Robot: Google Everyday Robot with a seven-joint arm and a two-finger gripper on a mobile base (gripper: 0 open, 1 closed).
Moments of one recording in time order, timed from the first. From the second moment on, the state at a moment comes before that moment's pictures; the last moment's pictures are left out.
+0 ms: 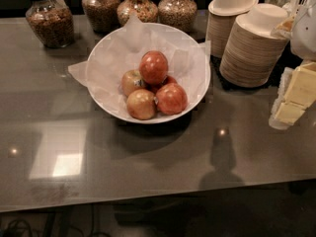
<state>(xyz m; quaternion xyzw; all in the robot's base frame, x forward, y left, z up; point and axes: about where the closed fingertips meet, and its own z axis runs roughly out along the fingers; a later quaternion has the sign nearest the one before) 0.439 -0.213 0.989 -0.60 0.78 -0.05 0.18</state>
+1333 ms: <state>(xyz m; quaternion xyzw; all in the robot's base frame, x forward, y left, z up) 0.483 -0.119 0.995 -0.61 0.74 -0.01 0.28</state>
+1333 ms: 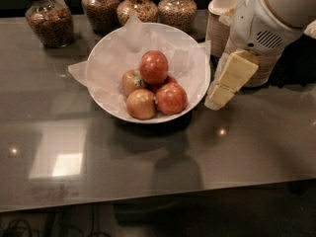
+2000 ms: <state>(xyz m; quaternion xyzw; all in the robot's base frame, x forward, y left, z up) 0.494 -0.110 0.987 -0.60 0.74 0.00 0.30</state>
